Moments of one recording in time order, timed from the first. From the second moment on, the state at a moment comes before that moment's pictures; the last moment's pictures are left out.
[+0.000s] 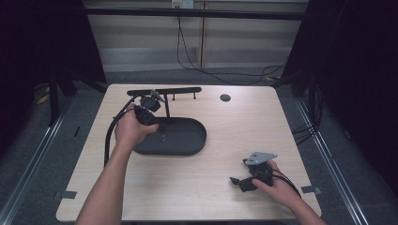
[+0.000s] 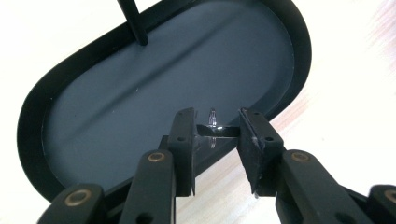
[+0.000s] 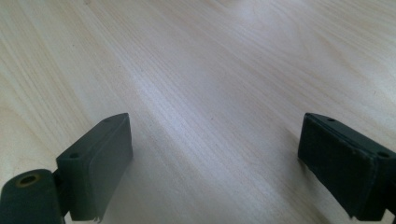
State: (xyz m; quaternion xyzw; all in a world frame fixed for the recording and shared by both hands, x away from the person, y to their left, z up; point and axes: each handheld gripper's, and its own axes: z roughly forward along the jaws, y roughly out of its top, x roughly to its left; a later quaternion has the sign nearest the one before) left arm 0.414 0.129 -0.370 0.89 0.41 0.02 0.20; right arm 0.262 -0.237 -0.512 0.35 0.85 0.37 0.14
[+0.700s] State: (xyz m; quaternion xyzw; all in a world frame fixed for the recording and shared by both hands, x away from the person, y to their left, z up) left arm 0.421 0.120 -0.402 0.89 0.41 0.03 0.20; right arm 0.261 -0.237 -0.512 0.35 0.85 0.37 0.14
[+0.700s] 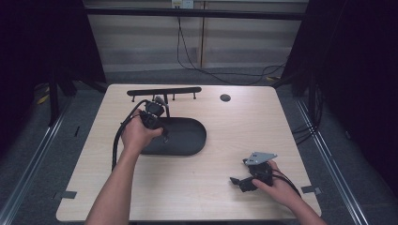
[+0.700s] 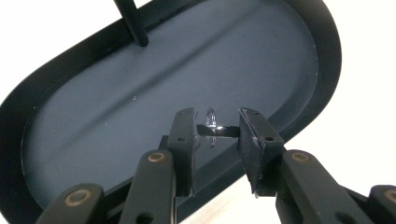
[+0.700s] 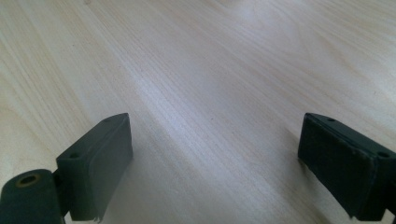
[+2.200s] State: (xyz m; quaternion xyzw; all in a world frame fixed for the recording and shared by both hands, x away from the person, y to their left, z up) left arm 0.422 0.117 -0.442 0.87 0.43 0.09 0.22; right arm 0.261 -0.238 -0.512 0.35 0.85 0.37 0.14
